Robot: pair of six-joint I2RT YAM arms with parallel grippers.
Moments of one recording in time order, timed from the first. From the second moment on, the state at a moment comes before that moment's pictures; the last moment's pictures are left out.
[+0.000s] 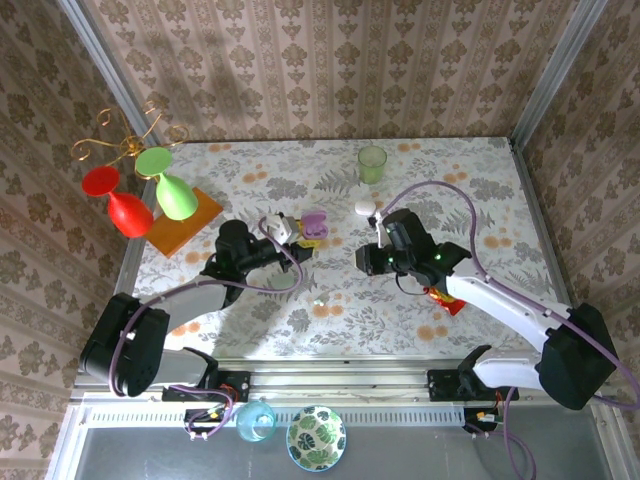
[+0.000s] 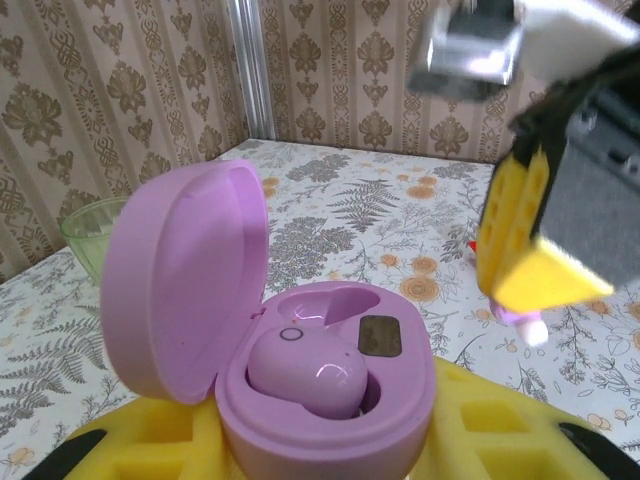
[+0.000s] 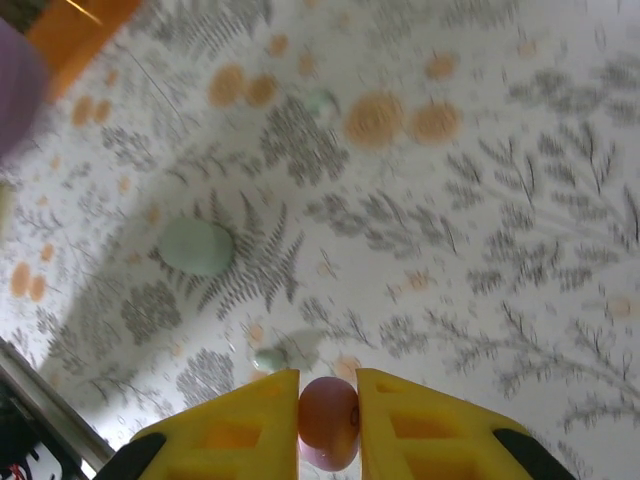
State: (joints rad) left arm -0.51 1.34 0.50 0.71 0.70 0.15; right arm 0.62 1.25 0.89 -0.39 -0.16 0.49
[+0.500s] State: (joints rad) left arm -0.52 1.41 0.50 0.73 0.72 0.14; right arm 0.65 1.38 1.15 -0.40 -0.16 0.38
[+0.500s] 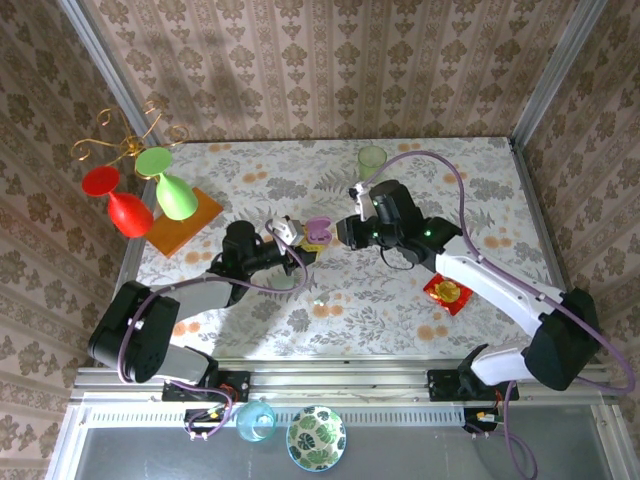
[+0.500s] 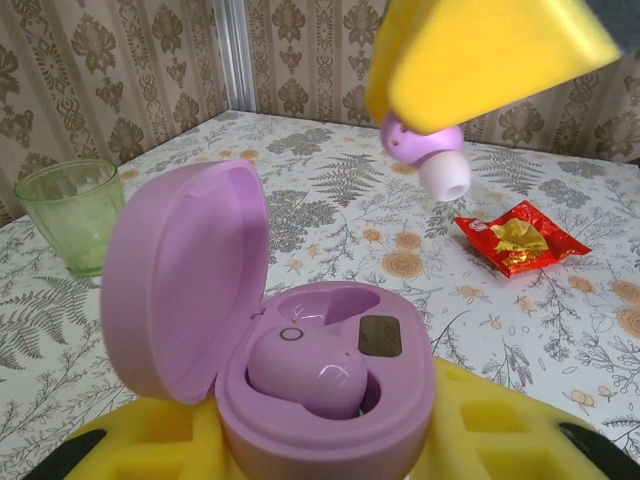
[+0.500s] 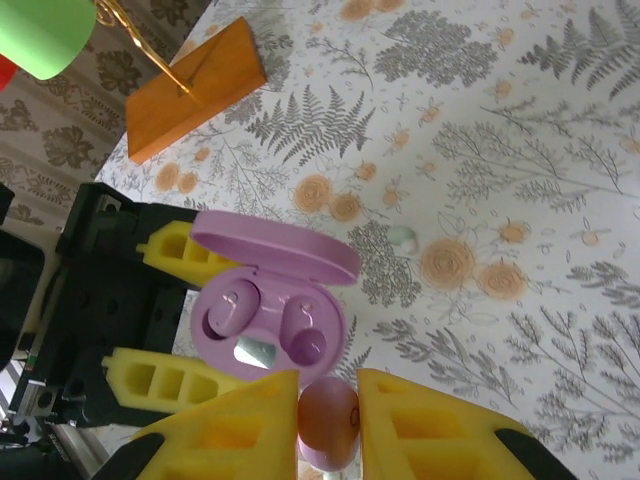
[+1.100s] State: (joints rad) left arm -0.52 1.41 0.50 0.71 0.74 0.12; right arm 0.66 1.53 1.23 -0.40 -0.16 0.29
